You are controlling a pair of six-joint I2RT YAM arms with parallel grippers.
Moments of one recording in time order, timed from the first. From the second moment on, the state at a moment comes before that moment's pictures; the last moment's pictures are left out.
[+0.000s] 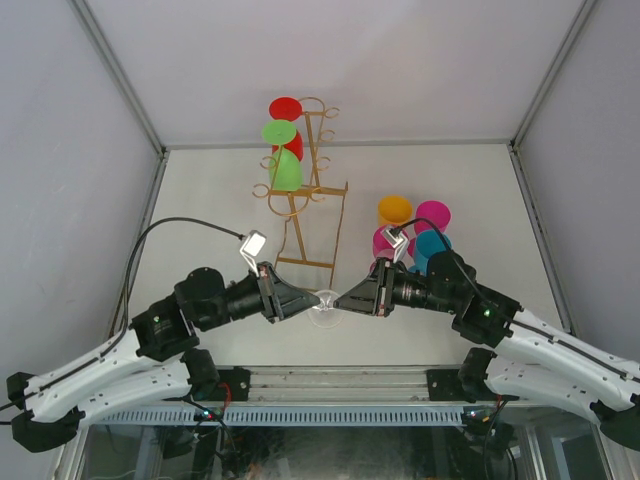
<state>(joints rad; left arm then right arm) -1.06 0.61 0.73 -0.27 0.09 -0.92 0.98 0.78 0.71 -0.12 -0.35 1.04</state>
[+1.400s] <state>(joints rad) -1.08 0.63 0.70 -0.21 0.16 -0.94 0.98 0.71 0.71 -0.12 -0.25 0.98</state>
